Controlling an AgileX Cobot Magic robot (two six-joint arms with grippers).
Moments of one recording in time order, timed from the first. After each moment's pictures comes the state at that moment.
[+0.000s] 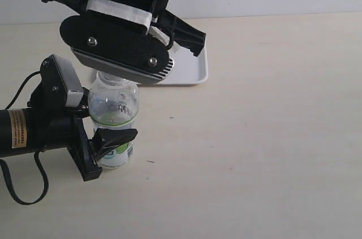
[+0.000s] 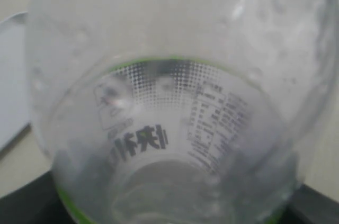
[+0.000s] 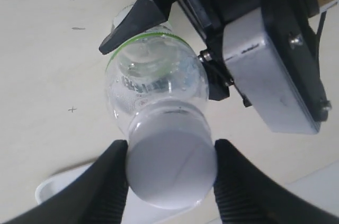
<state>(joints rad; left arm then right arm) -0.32 1.71 -0.42 0.92 -0.85 -0.21 0.75 1.86 -1.78 0.07 1.20 -2.09</state>
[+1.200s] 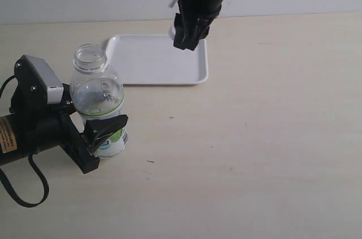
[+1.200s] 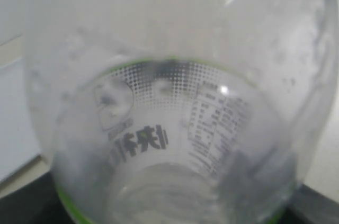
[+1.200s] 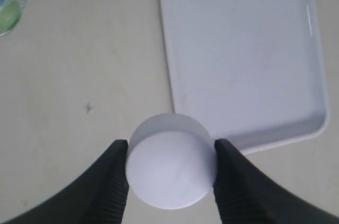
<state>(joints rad) -0.32 1.71 -0.33 0.64 -1.01 -0.06 0.39 2.03 -1.78 0.18 1.02 -0.92</state>
